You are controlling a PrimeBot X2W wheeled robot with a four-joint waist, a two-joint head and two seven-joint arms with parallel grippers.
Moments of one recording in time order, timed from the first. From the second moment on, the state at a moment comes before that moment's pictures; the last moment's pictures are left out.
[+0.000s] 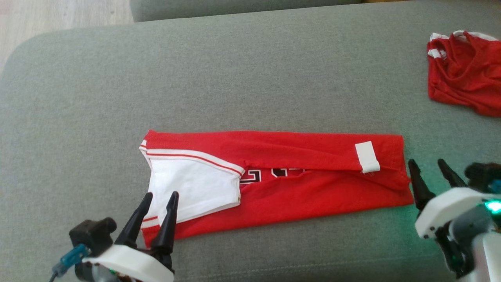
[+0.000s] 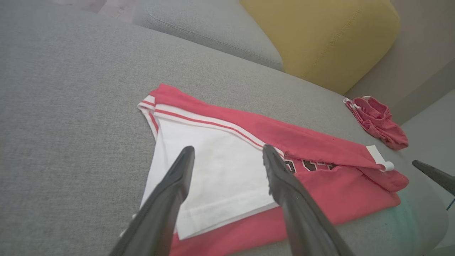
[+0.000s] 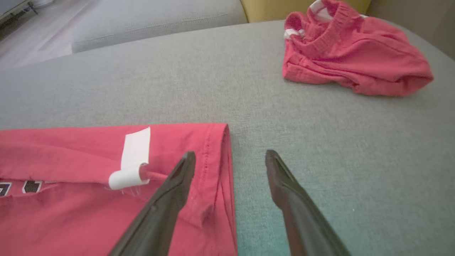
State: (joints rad) left arm 0.09 0.33 -0.44 -0.03 -0.69 0.09 -0.18; right arm -0.04 -0.15 -0.08 0.14 0.23 0.12 0.26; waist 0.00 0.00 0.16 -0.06
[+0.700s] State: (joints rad) left arm 0.05 0.30 -0.47 -0.01 -0.63 0.12 -0.21; right arm -0.17 -0.20 0.00 0.33 0.23 0.12 0.56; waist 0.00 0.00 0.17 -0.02
